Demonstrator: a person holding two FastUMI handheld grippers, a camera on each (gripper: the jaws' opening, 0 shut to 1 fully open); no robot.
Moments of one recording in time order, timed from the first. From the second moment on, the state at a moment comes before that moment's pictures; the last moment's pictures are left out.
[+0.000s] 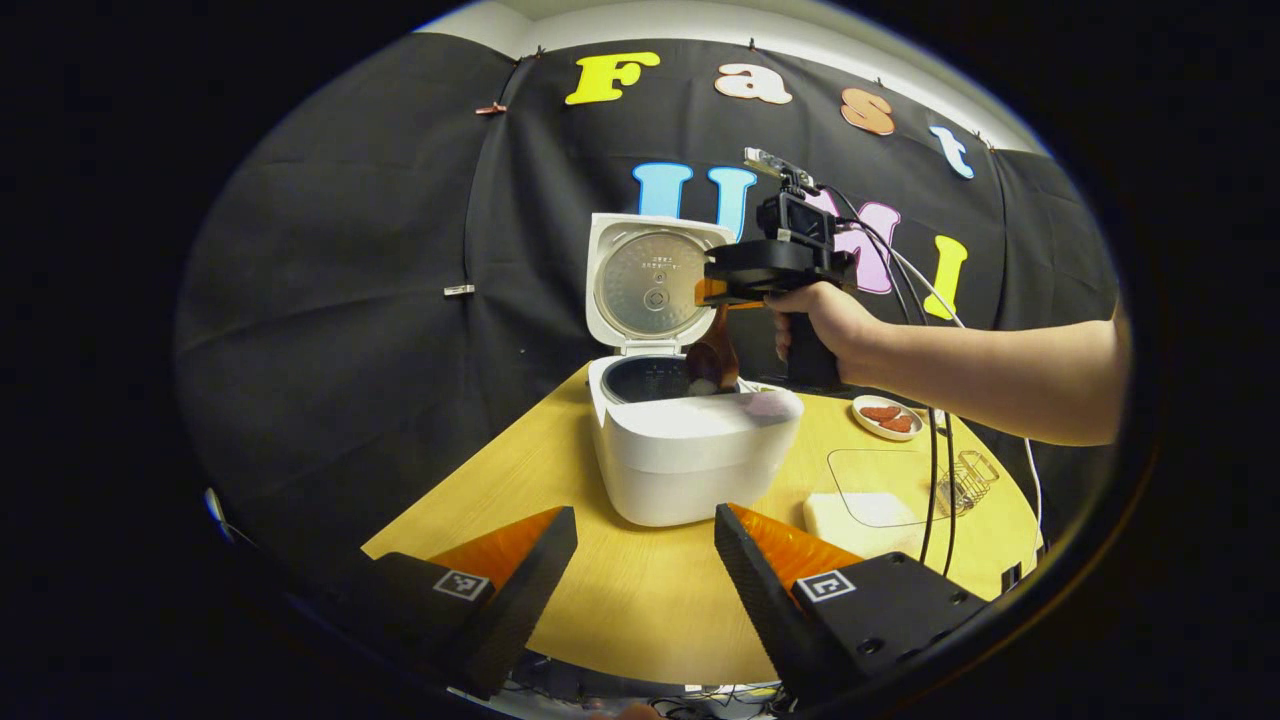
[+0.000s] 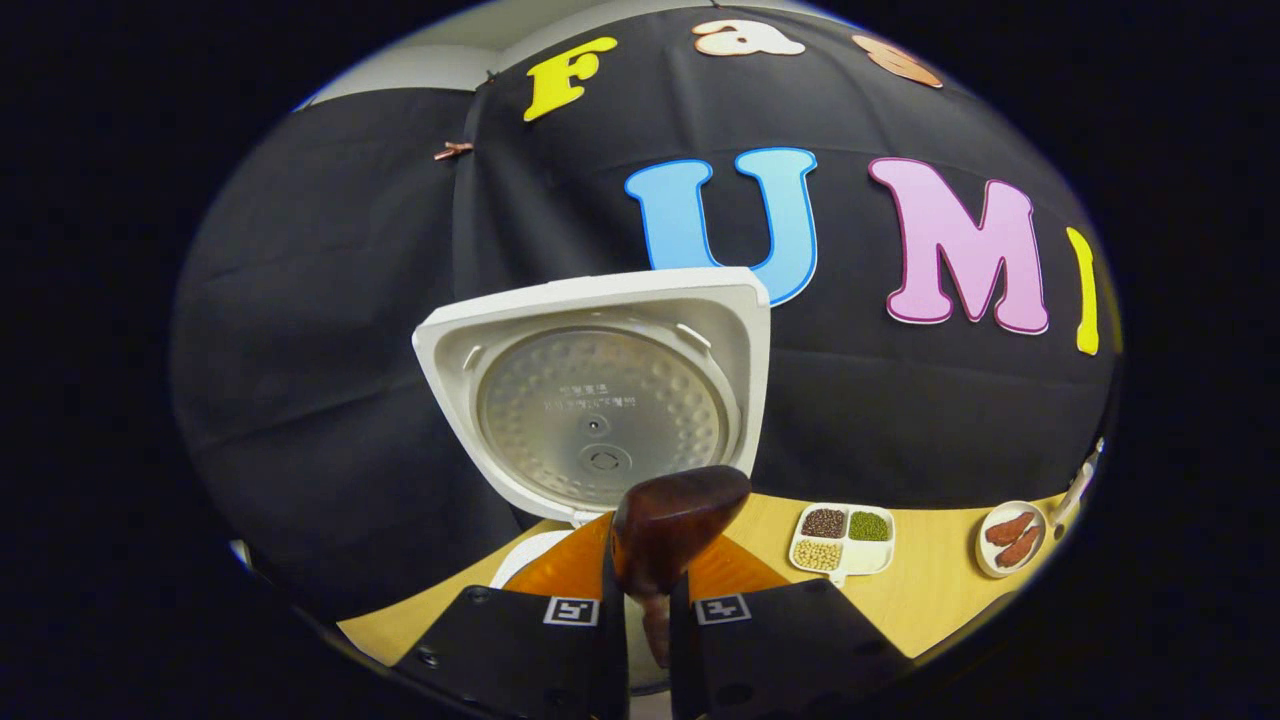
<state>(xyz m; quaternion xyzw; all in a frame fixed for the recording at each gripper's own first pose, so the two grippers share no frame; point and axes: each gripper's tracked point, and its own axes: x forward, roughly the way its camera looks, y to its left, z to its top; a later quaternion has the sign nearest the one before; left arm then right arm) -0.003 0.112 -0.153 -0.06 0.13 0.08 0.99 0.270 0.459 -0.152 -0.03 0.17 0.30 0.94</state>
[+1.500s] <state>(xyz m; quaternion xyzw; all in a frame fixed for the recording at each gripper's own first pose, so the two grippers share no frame) 0.033 -0.002 -0.122 -0.05 0.12 0.03 0.99 0.294 0.154 -0.054 0.31 0.20 0.16 0.92</state>
